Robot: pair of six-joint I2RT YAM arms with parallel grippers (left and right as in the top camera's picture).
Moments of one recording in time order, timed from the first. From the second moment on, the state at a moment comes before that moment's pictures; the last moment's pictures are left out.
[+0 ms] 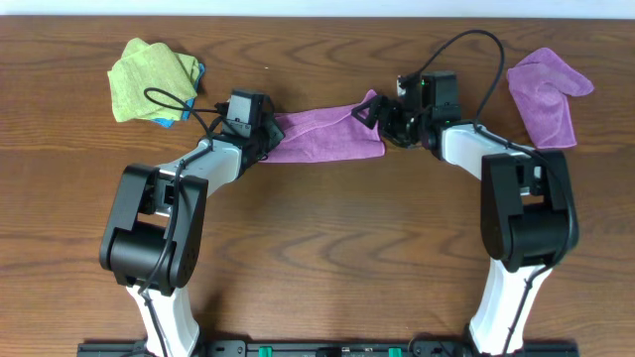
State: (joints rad) left arm -0.26 2.00 1.10 -0.03 0.11 -0.90; right arm 0.14 2.12 1.23 0.04 -0.66 0.64
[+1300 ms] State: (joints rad) left arm -0.26 2.00 1.11 -0.06 0.11 -0.90; right arm 0.27 2.08 1.24 0.17 -0.61 0.60
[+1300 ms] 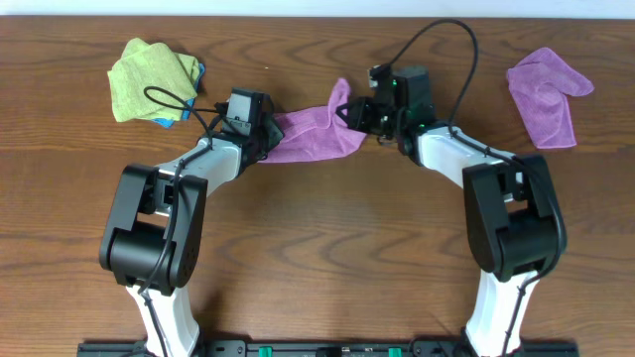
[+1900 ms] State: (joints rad) left arm -0.25 2.00 1.11 -0.06 0.11 -0.90; right arm 0.50 2.07 1.33 0.13 -0.54 0.57
